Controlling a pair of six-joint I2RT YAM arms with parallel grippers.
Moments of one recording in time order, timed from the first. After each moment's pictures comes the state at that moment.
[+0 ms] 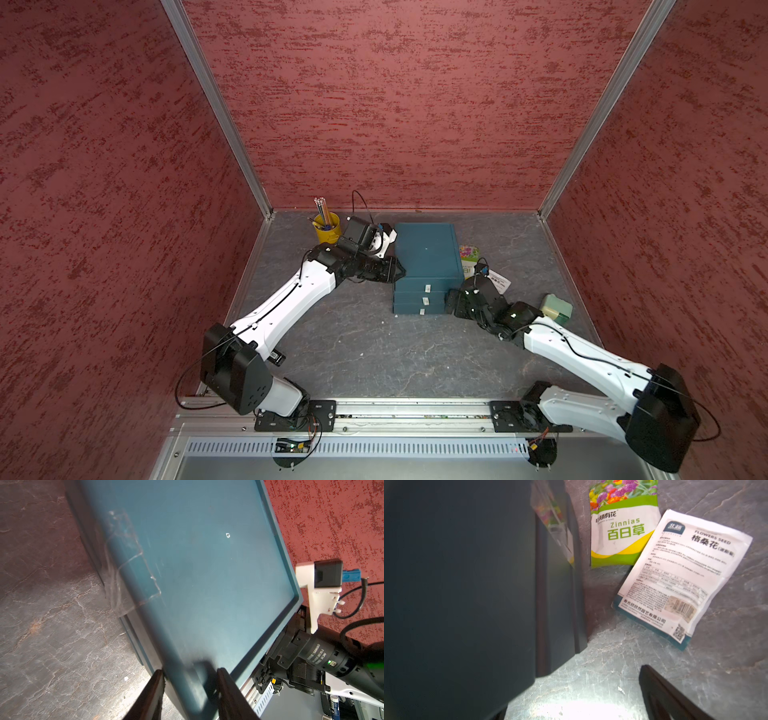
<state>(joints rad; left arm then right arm) -0.55 1.47 1.35 -0.76 0.40 -0.35 0.65 1.16 0.76 -0.46 0.25 0.74</state>
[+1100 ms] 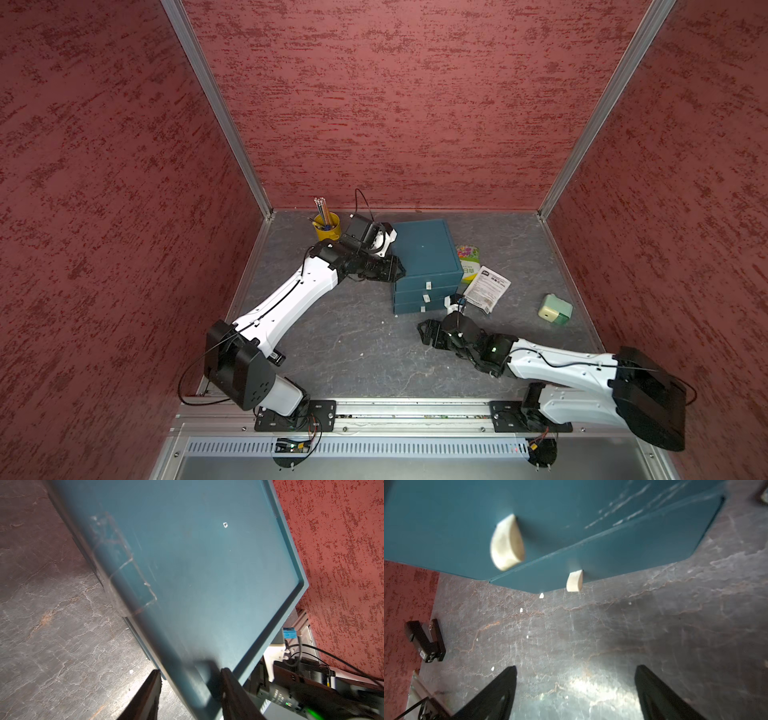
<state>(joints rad) -0.55 1.50 1.40 -0.82 0.36 -0.35 0.97 1.24 0.45 0.04 0.22 1.03</state>
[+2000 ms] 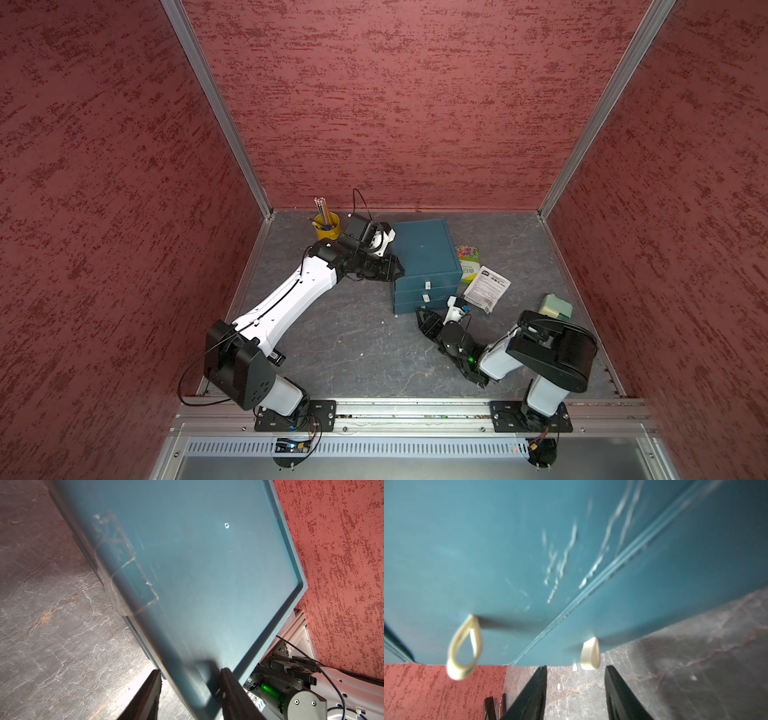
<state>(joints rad) -0.53 1.50 1.40 -0.82 0.38 -0.35 0.97 1.73 0.30 1.09 0.43 1.27</state>
